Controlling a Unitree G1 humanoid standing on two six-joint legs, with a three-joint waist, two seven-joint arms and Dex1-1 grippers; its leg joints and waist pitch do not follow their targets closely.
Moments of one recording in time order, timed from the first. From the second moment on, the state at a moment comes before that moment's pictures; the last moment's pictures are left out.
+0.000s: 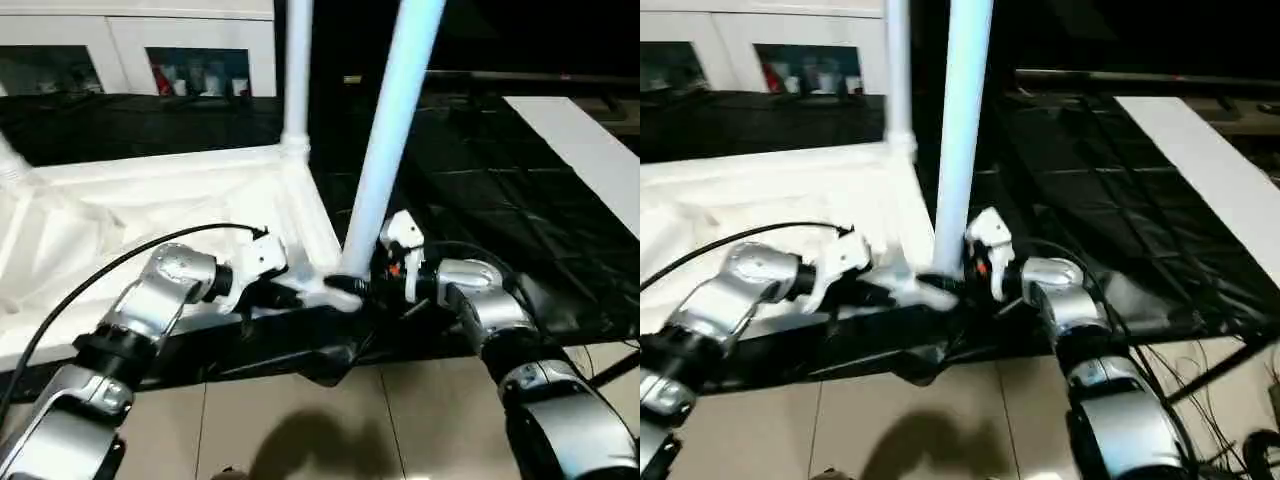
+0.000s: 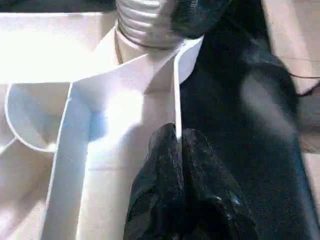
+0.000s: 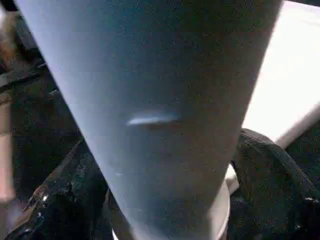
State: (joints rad) left arm -0.60 0.48 -0.34 0.50 -0.01 0.19 -1.23; right arm -0.69 -0.21 0.10 0.91 0.10 -0.10 1.17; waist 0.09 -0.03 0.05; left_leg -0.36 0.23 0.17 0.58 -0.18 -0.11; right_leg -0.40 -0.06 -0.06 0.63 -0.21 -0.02
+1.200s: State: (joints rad) left arm -0.71 0.25 -0.29 0.70 0.07 0.28 -0.80; right arm -0.74 -0.06 -0.02 1.07 0.11 -0.05 0.45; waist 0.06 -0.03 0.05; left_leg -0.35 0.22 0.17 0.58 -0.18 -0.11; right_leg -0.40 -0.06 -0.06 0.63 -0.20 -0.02
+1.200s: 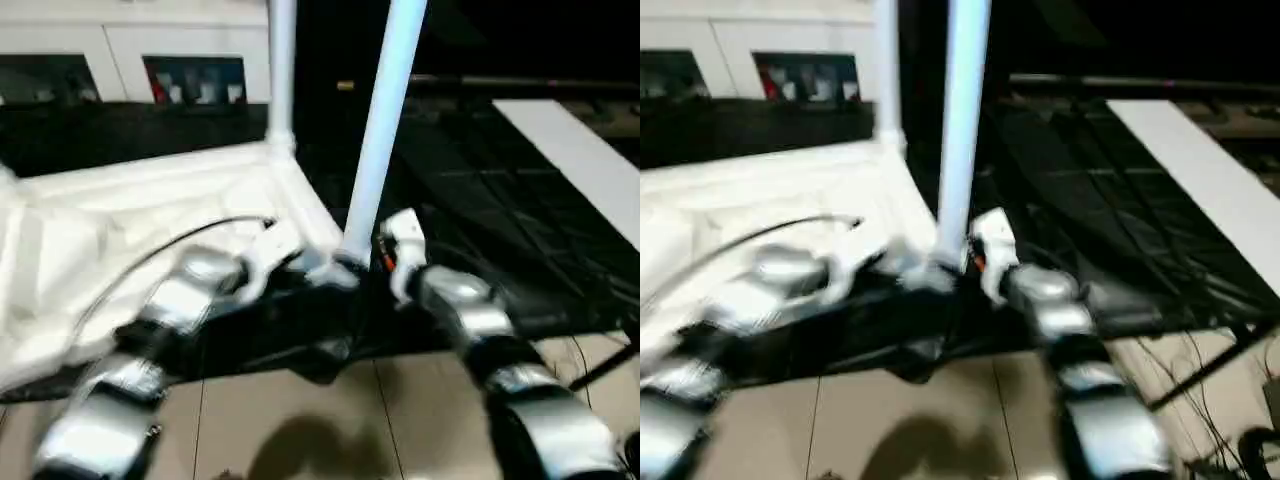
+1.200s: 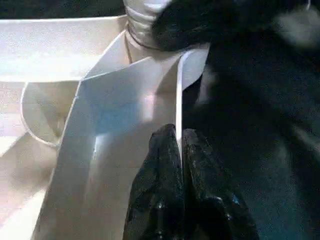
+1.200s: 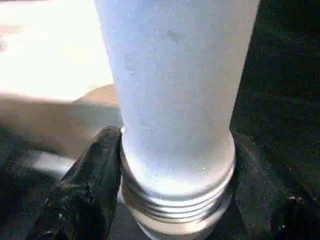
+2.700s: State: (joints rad) left arm -0.66 0.48 -0.38 0.57 0.06 0.11 -1.25; right arm -0.63 -0.22 0.13 0.86 0.10 -0.12 1.13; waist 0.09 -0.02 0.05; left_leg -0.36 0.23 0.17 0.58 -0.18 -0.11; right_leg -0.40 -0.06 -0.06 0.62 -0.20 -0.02
